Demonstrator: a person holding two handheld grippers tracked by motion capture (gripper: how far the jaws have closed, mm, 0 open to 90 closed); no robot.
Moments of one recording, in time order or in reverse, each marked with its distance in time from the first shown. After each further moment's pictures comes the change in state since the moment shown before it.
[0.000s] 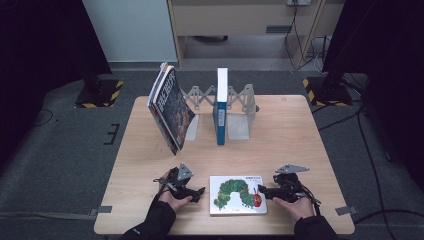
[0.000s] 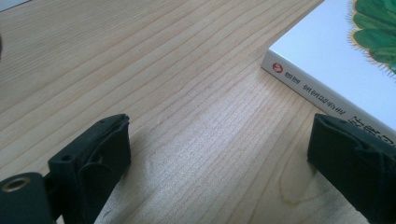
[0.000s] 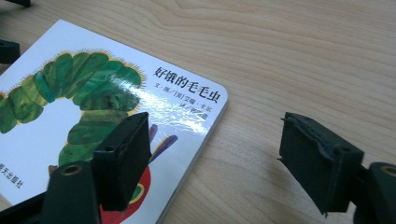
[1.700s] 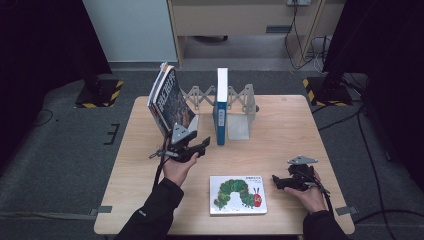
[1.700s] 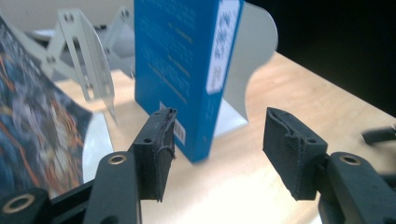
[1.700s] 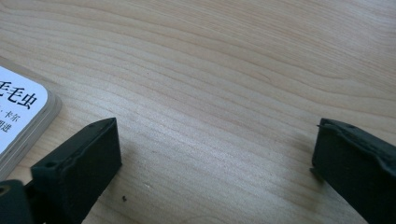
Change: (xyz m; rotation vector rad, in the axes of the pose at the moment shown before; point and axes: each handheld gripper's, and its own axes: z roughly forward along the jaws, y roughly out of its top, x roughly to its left) left arm 0.011 0.110 -0.053 -0.363 0.080 -0.178; right arm -0.067 -0.002 0.017 0.010 -0.202 -0.032
